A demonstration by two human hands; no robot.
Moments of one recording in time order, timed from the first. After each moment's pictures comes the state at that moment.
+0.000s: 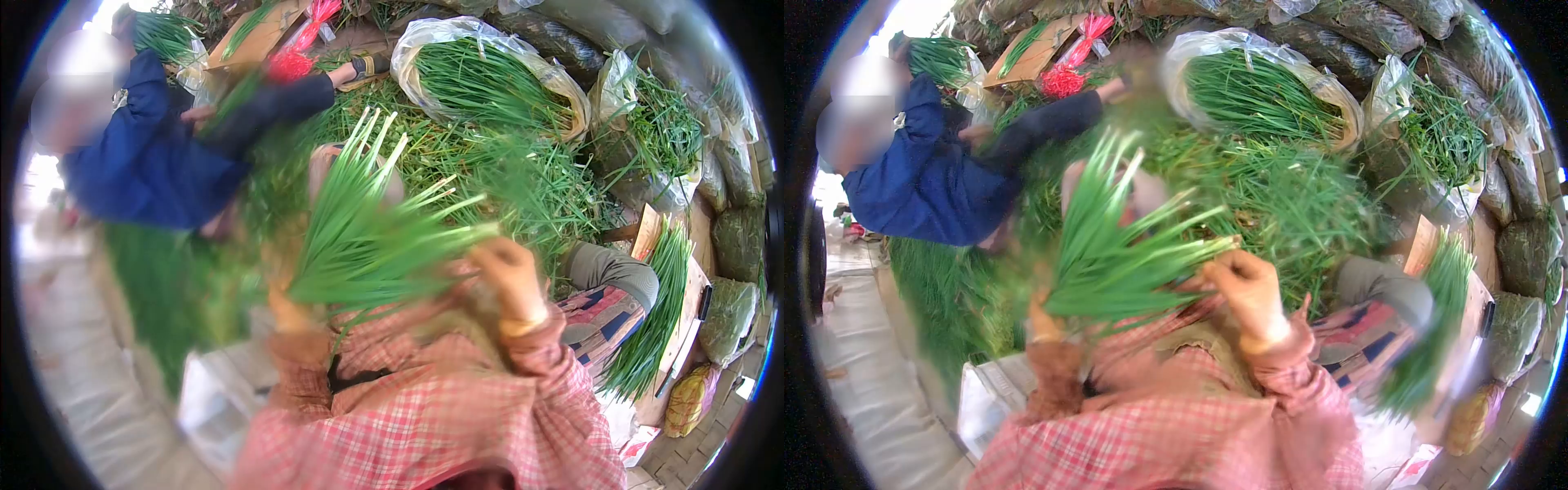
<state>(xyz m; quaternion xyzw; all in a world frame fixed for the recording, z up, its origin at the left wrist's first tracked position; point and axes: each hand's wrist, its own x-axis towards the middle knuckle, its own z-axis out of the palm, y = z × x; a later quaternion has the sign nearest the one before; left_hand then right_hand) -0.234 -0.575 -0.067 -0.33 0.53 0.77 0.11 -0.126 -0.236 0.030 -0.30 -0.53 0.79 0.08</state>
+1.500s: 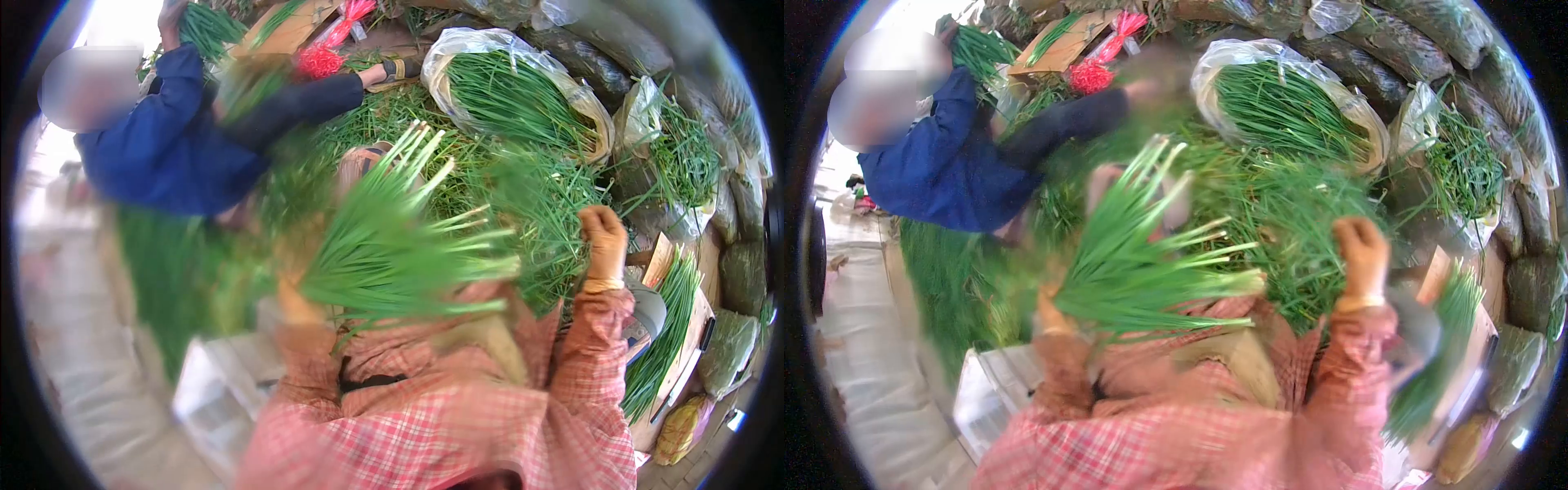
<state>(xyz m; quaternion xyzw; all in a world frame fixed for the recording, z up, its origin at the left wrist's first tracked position) -0.231 -0.545 -0.032 -0.27 0.56 0.78 0.01 -0.146 -0.116 0.000 -0.32 -0.72 0.59 0.19</state>
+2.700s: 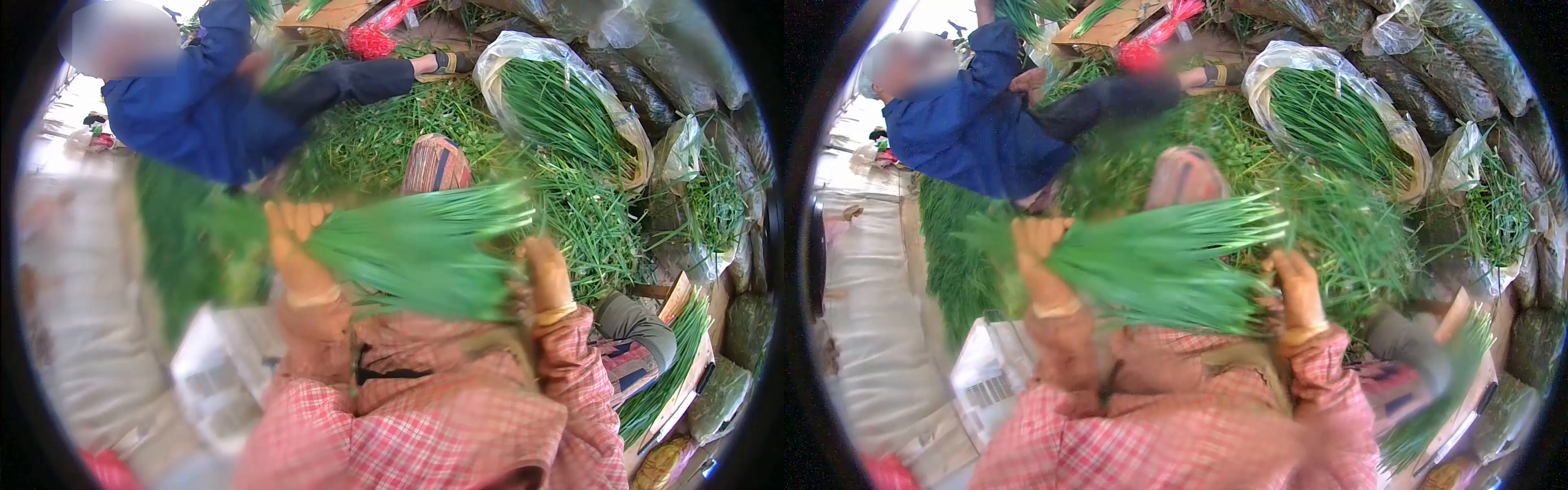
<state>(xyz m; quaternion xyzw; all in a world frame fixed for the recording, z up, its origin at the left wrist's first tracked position) -0.282 -0.507 0.057 -0.01 0.46 0.88 -0.12 -0.178 -0.234 -0.028 -0.24 -0.64 0.73 -0.01</state>
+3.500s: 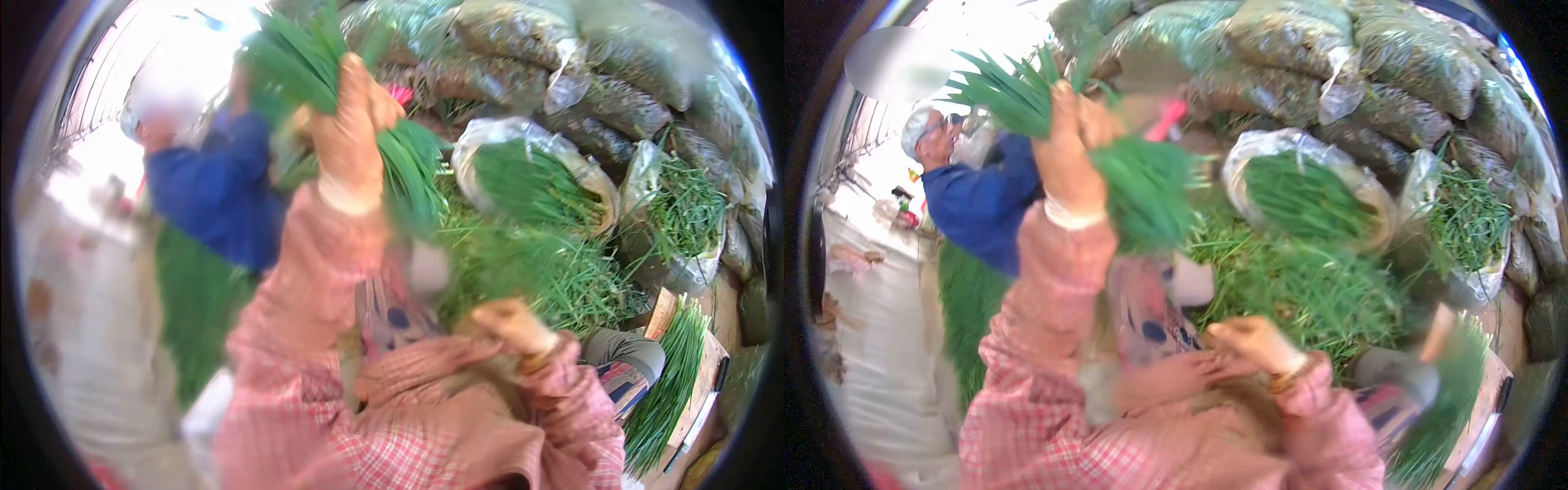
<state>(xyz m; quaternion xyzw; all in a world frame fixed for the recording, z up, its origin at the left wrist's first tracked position) -0.358 -0.339 0.235 0.36 0.48 0.79 -0.11 -0.165 -0.208 0.055 -0.03 -0.71 0.67 -0.19</state>
